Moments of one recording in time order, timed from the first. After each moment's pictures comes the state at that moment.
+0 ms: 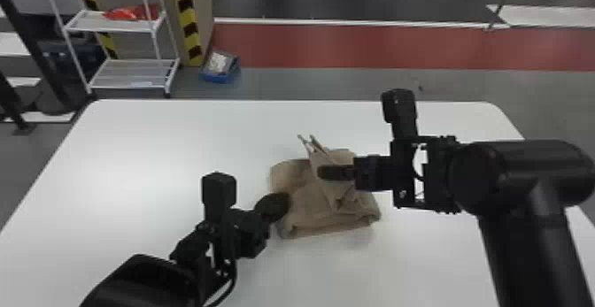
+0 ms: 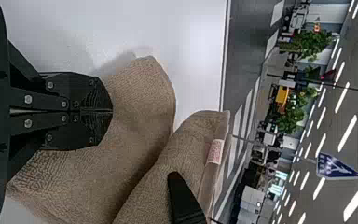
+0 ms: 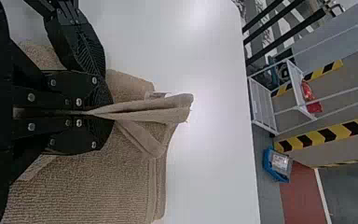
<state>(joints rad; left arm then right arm) 0.07 0.13 -0.28 -1.64 0.24 0.40 -0.23 -0.26 -0.06 0.08 -1.86 -0.28 1.38 0.33</state>
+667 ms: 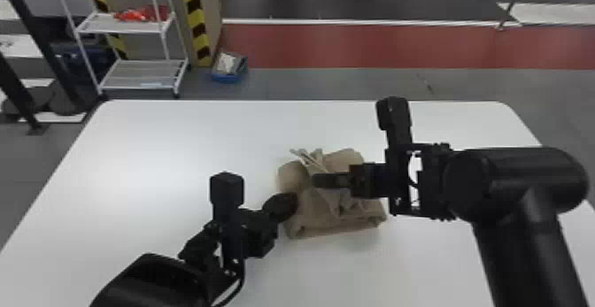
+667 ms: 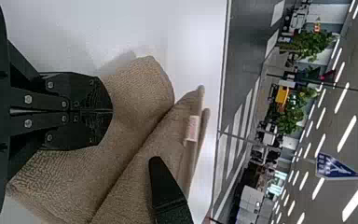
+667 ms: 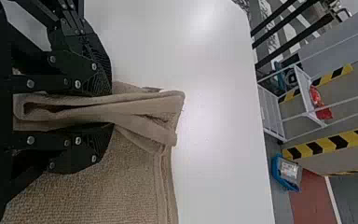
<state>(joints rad) 0.07 0.13 -0.28 -1.65 0.24 0.40 -0.23 -0.25 -0.03 0.10 -1.83 -0.28 1.36 0.32</state>
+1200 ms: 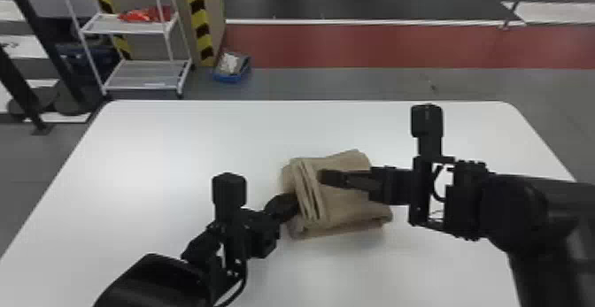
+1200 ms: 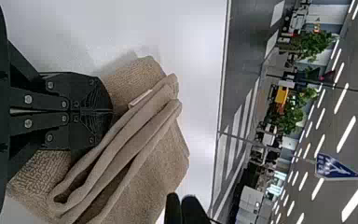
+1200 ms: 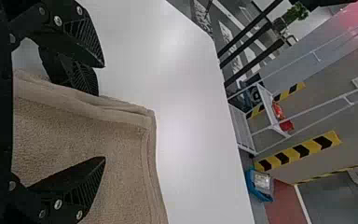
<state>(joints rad) 0.08 0.13 -0.27 -1.65 0.24 0.40 -0.23 -0.12 -0.05 -0.01 -1.92 -0.39 1.24 0.39</state>
